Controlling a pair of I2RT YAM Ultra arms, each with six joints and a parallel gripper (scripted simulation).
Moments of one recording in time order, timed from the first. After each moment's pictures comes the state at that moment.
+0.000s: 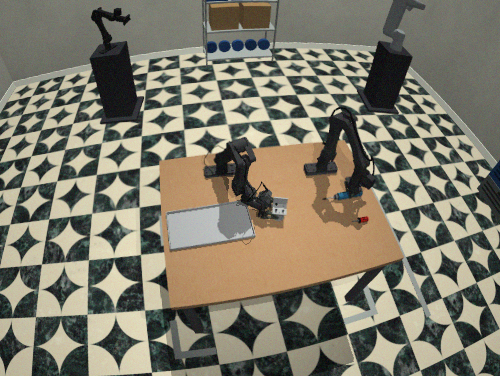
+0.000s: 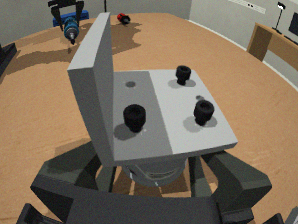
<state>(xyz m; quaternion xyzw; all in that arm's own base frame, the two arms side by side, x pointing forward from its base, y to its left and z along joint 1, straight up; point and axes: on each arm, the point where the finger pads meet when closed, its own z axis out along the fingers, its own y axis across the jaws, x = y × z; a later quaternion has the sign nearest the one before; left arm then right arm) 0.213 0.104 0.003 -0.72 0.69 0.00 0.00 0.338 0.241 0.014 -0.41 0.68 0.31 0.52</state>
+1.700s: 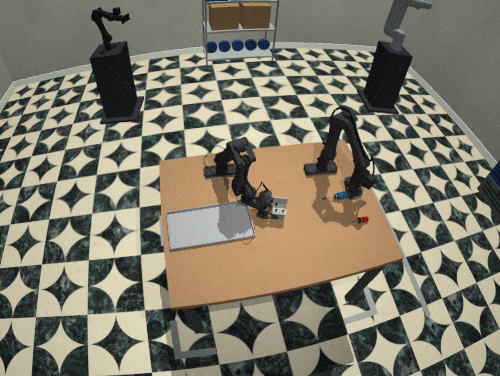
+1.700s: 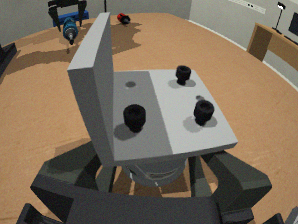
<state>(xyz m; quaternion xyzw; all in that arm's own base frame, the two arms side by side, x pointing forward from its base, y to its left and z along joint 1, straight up) 0.213 0.104 0.003 -0.72 0.69 0.00 0.00 0.338 0.241 0.014 -0.41 0.68 0.31 0.52</state>
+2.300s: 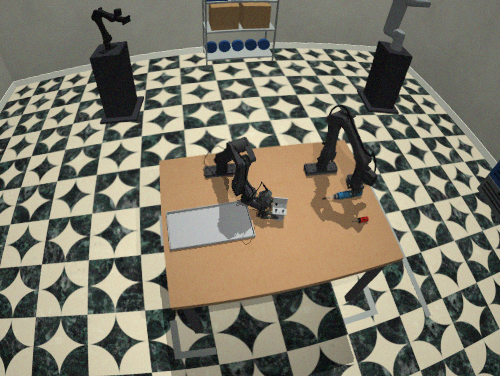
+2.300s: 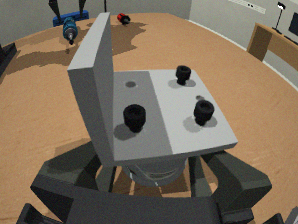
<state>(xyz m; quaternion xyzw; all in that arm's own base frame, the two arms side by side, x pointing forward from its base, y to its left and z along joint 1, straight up) 0.218 0.107 0.028 -0.72 0.69 0.00 0.01 0.338 0.241 0.014 -0.41 0.68 0.31 0.52</state>
